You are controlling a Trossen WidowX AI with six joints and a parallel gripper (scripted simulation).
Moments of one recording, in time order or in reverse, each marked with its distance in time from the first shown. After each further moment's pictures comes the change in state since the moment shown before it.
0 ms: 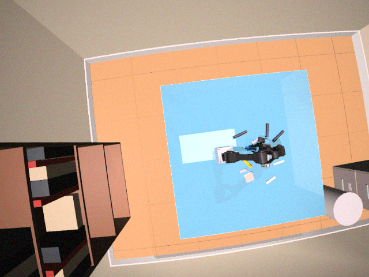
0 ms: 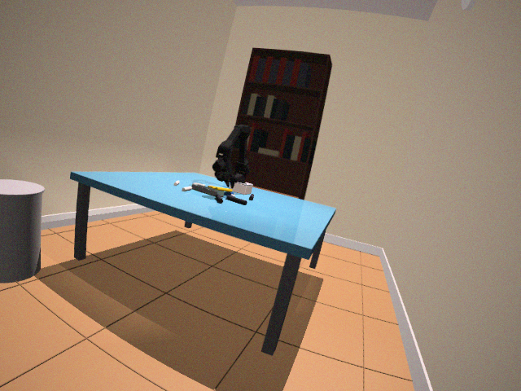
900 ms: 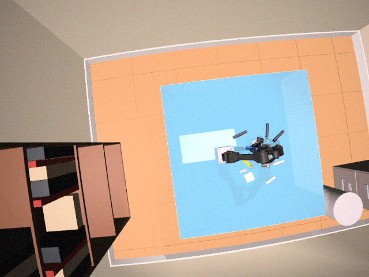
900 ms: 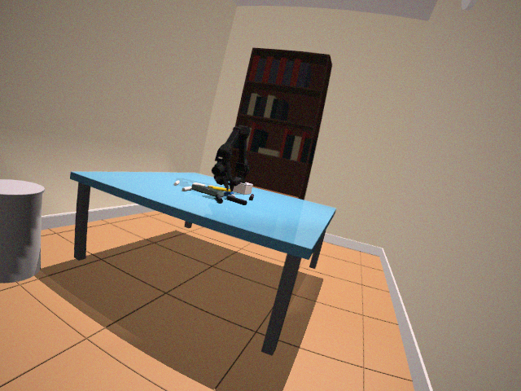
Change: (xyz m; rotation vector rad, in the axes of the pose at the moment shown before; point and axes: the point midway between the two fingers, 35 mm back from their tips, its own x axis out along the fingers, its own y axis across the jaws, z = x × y) arm 0.018 0.000 0.010 0.001 0.001 0.000
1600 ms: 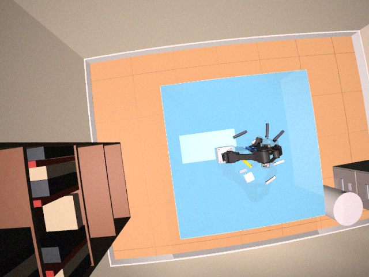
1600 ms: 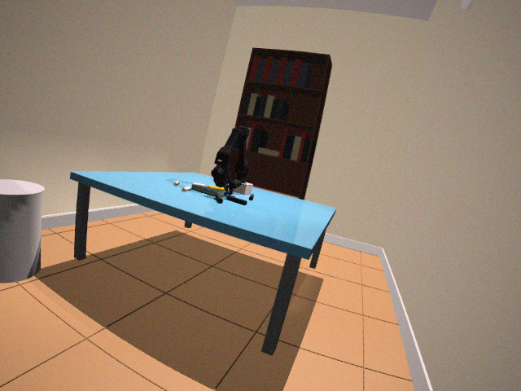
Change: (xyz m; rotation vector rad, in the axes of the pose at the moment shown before) arm 0.014 0.000 0.007 -0.001 0.003 -0.001
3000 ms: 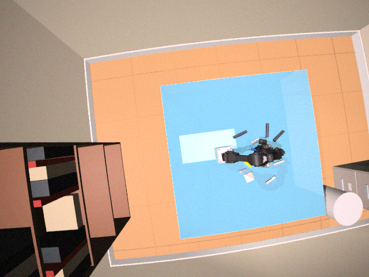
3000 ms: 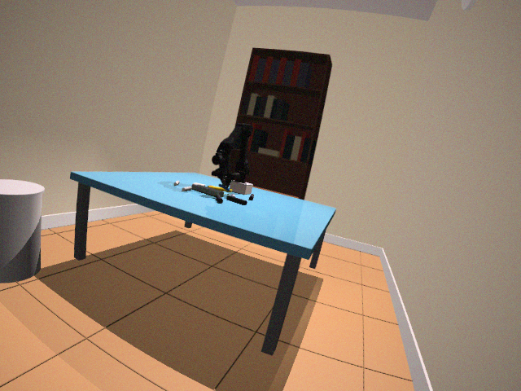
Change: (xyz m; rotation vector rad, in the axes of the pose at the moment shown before) arm -0.041 -0.007 0.007 -0.051 -0.298 0.079
